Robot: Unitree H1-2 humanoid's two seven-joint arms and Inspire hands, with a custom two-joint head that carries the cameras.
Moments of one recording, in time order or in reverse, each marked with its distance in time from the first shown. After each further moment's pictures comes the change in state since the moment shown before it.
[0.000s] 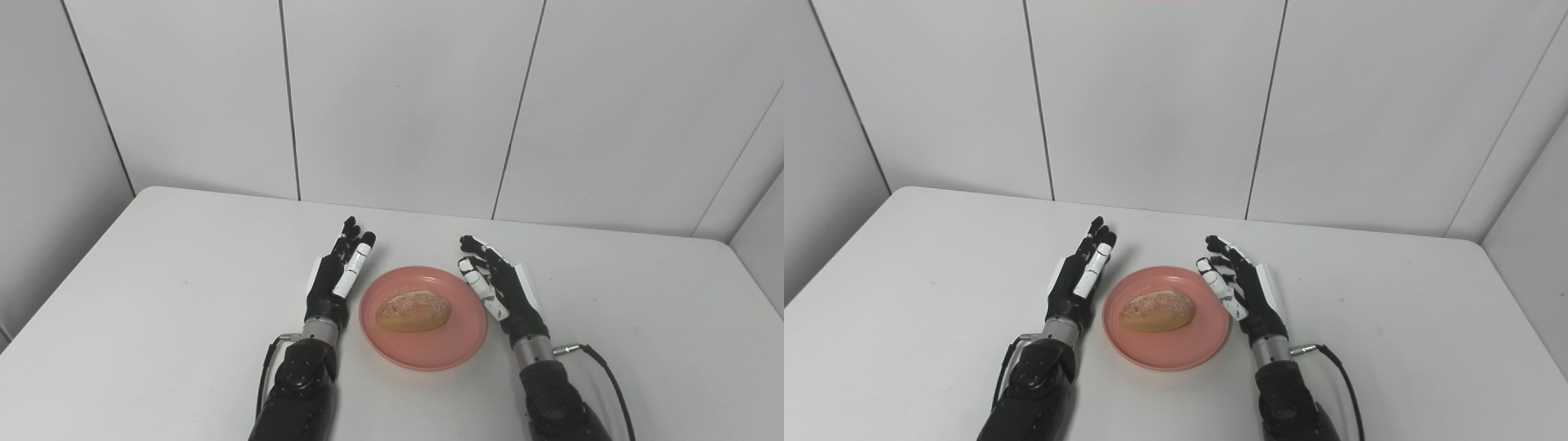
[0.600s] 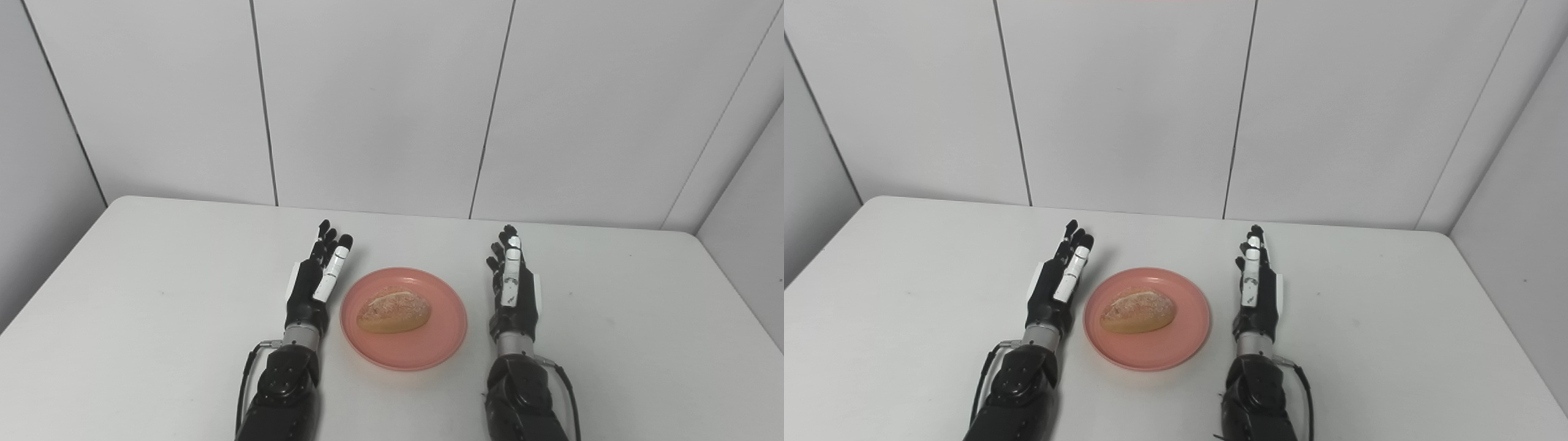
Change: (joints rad) left arm 0.004 0.010 -0.009 -0.008 0.026 0.026 0.015; right arm -0.050 0.159 -0.235 0.117 0.394 -0.103 -0.019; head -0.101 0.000
